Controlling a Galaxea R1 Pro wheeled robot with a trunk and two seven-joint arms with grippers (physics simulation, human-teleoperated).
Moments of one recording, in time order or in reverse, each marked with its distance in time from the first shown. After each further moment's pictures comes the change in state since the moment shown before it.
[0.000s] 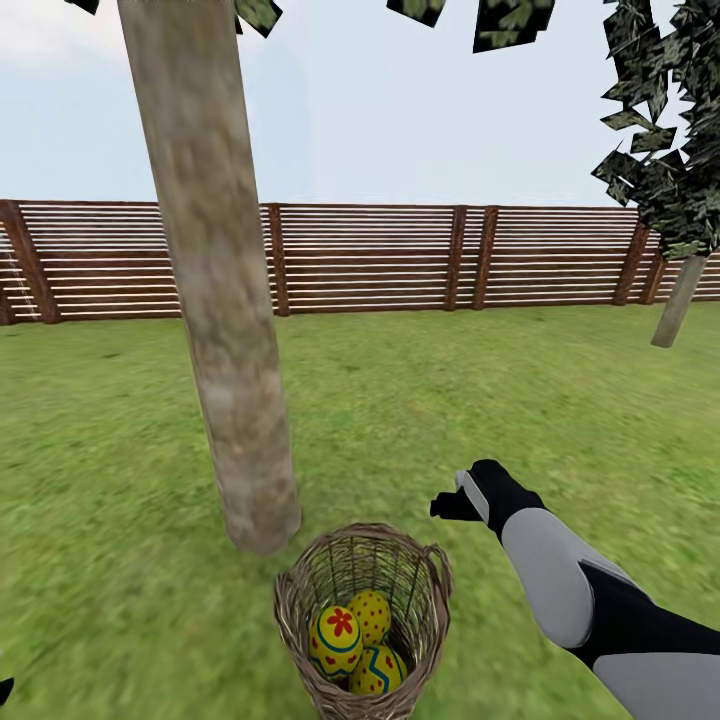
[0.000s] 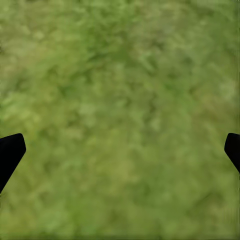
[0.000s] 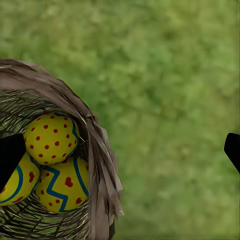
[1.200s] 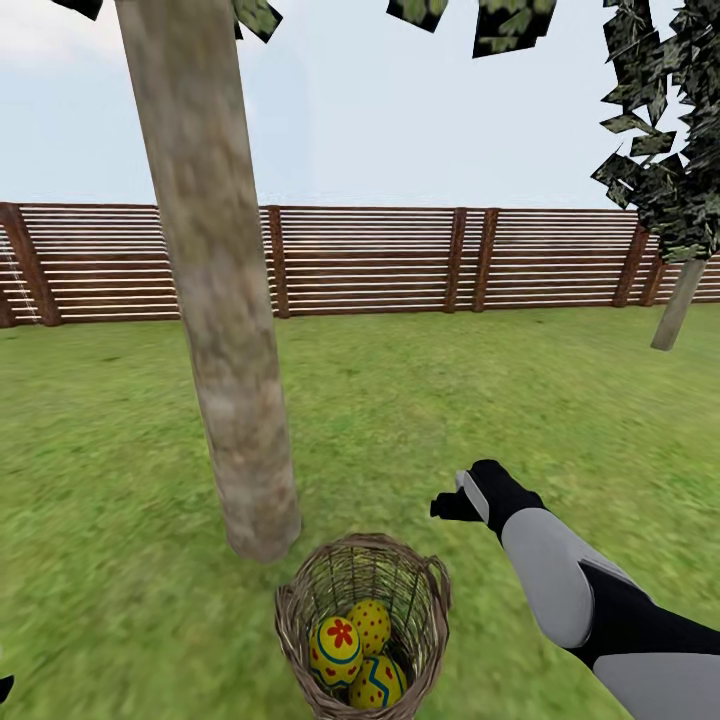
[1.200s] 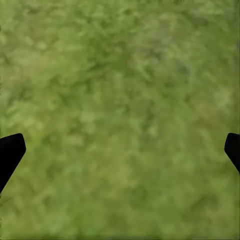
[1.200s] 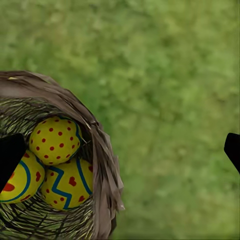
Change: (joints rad) left arm 0.000 0.000 0.000 -0.009 -0.004 0.000 -0.002; right arm 0.000 0.000 0.000 0.000 0.001 0.001 -0.001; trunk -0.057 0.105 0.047
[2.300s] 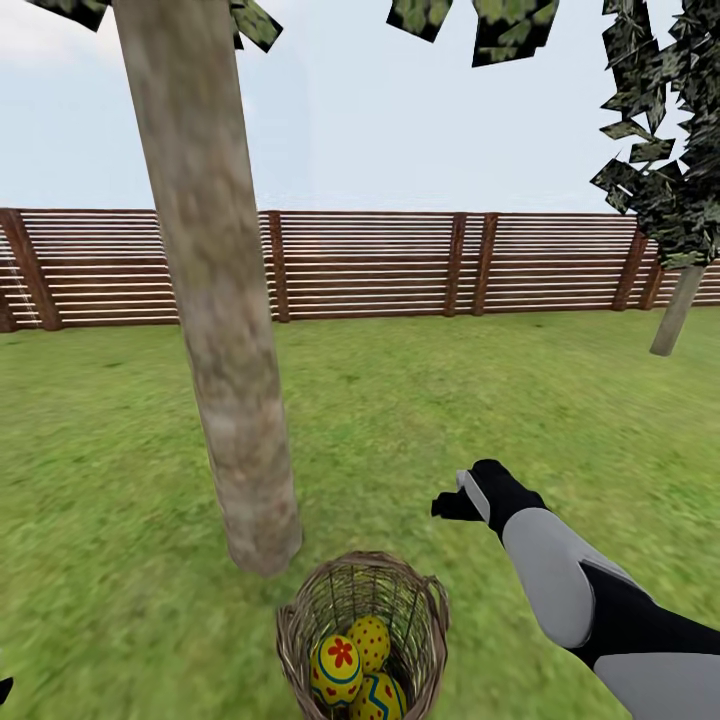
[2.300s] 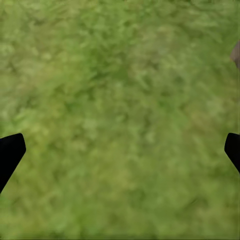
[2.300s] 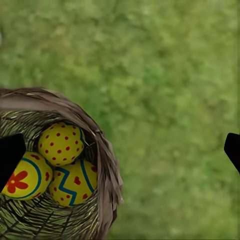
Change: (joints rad) left arm 0.000 0.000 0.000 0.007 -0.001 -0.002 0.003; right arm 0.000 -0.003 0.001 -0.003 0.001 0.000 0.000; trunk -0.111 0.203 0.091
